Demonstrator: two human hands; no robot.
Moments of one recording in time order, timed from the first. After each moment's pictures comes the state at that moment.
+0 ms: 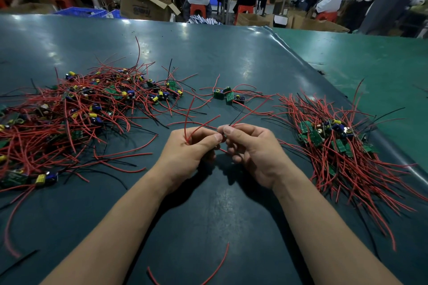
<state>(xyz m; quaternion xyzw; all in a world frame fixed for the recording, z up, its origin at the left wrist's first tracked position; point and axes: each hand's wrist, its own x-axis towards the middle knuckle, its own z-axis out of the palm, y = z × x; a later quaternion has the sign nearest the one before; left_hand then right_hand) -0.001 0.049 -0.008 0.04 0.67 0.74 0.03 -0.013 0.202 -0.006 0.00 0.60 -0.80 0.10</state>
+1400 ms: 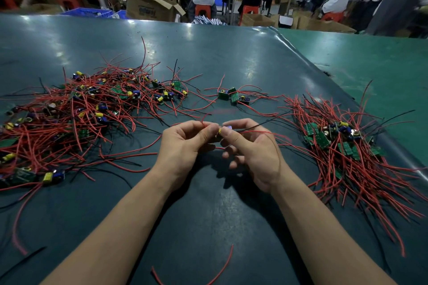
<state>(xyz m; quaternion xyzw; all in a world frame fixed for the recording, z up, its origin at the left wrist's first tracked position) -0.010 0.048 -0.016 0.01 0.60 0.80 -0.03 -0.005 0.191 -0.003 -0.04 0.64 -0.77 0.05</state>
